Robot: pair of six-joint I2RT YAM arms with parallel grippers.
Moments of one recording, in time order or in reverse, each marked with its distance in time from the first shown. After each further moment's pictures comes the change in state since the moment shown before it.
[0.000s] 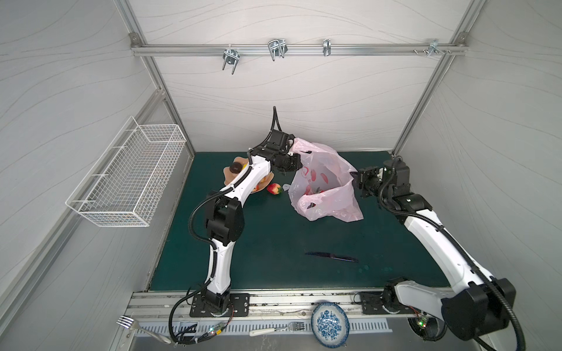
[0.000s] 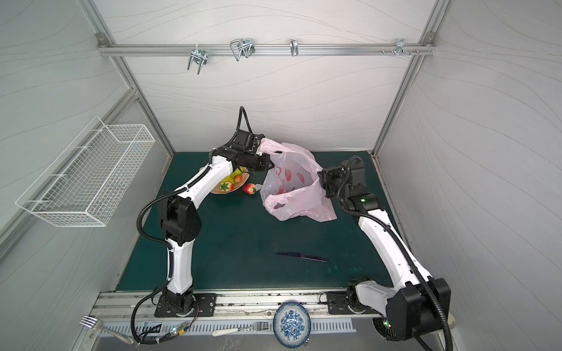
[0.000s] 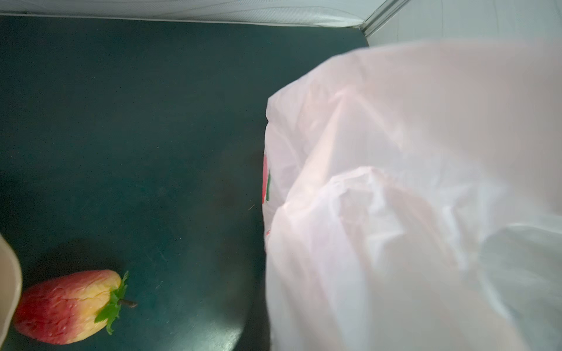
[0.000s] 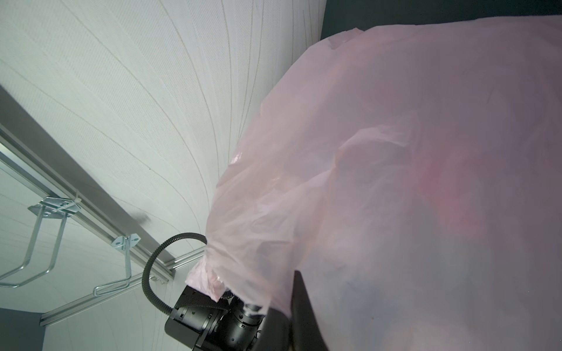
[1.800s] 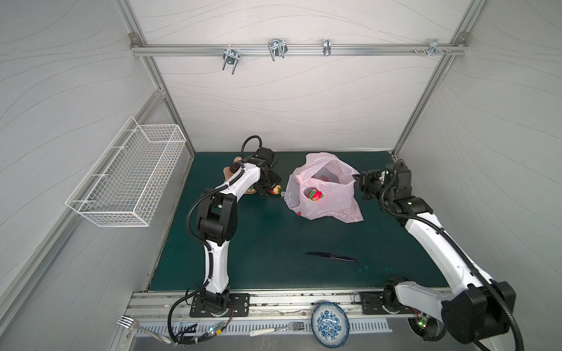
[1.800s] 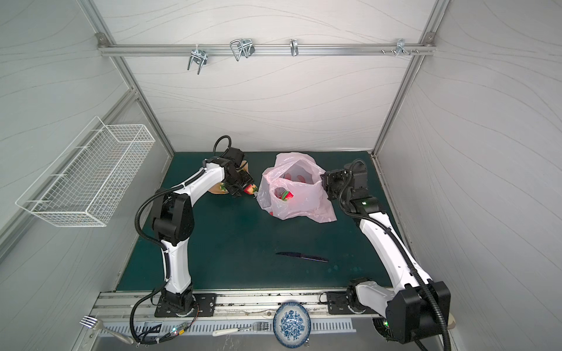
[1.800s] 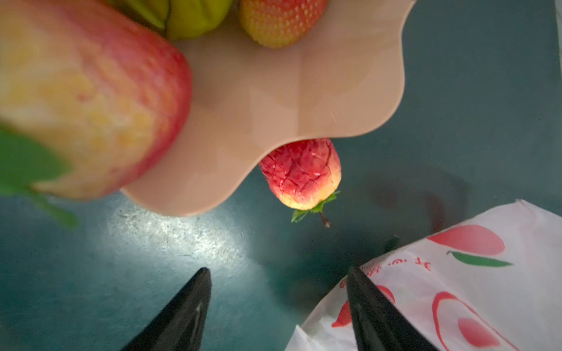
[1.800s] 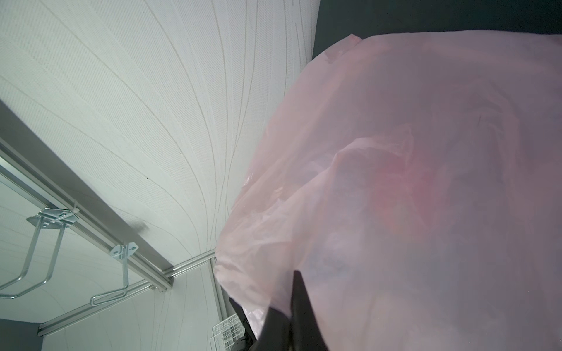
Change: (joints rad) left arm 0.093 -0.011 -0.251 -0.184 -0.318 -0.726; right arm -0.020 -0.005 -0.041 0.033 -0.008 -0.003
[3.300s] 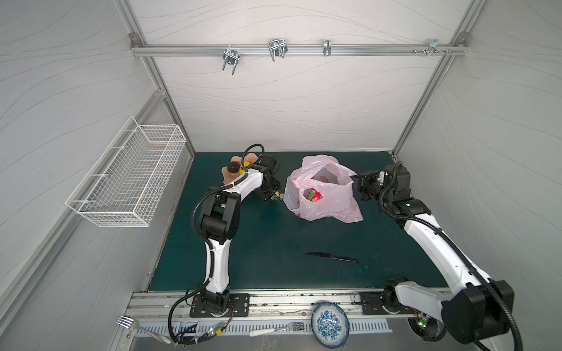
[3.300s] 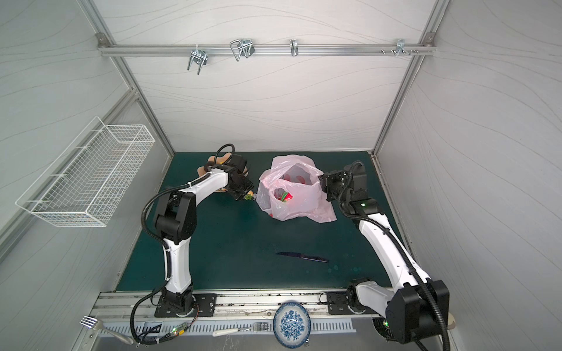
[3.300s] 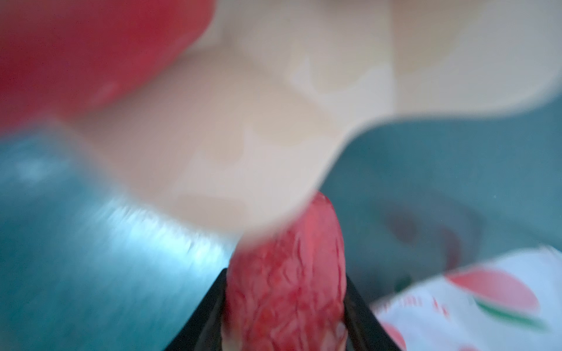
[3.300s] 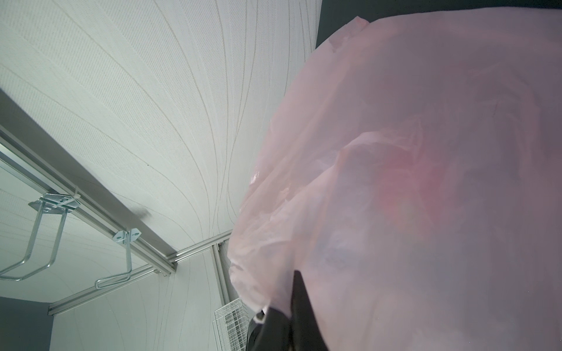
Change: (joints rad) left arm -0.021 -0.097 -0.192 0.133 -0.013 -0.084; right arm -0.001 0.000 -0.030 0.050 -0.046 0.000
